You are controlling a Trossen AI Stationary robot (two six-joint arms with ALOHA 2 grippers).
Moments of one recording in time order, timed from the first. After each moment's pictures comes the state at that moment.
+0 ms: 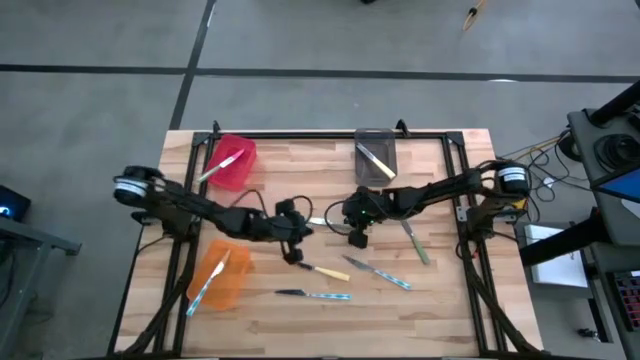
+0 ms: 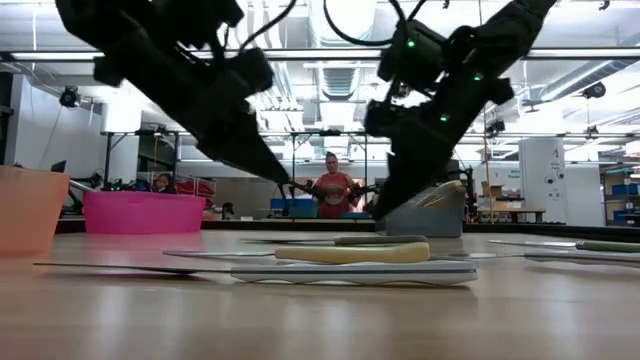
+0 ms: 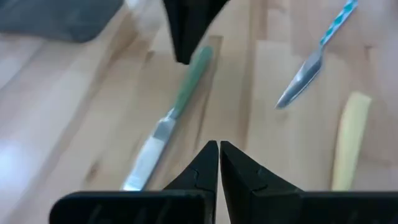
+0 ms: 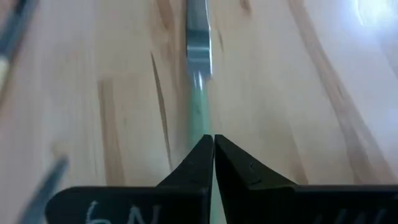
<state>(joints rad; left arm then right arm) -0.17 1.61 0.70 0.26 -0.30 -0.23 -0.05 1.69 0.85 -0.07 0.03 0.13</state>
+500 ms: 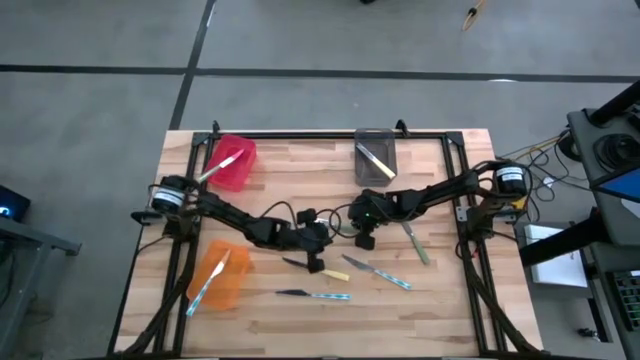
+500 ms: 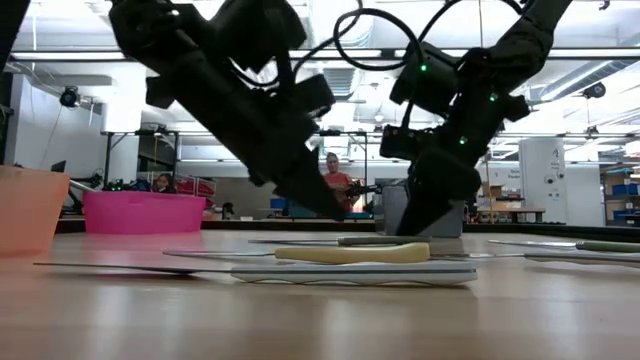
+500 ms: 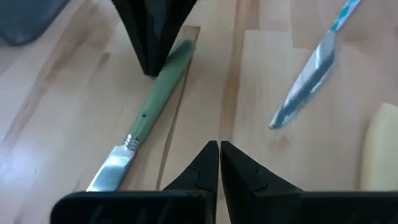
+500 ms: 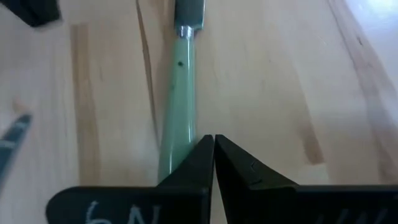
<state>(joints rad) -0.19 1.90 0.94 0.23 -0.31 -0.20 -0.06 1.73 0.77 0.00 0.01 0.12</state>
